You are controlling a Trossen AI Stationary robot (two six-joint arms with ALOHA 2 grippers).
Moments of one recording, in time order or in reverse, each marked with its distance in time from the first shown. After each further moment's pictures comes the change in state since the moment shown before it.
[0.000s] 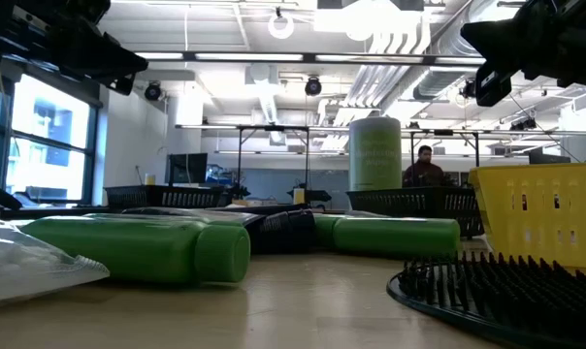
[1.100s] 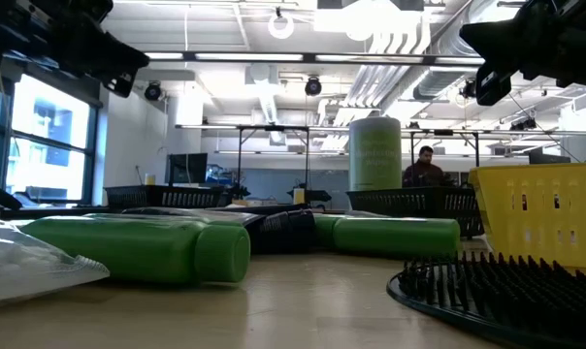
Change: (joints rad) left arm 0.000 0.000 0.000 0.024 -0.001 -0.100; right arm 0.000 0.000 0.000 0.000 0.009 -0.034
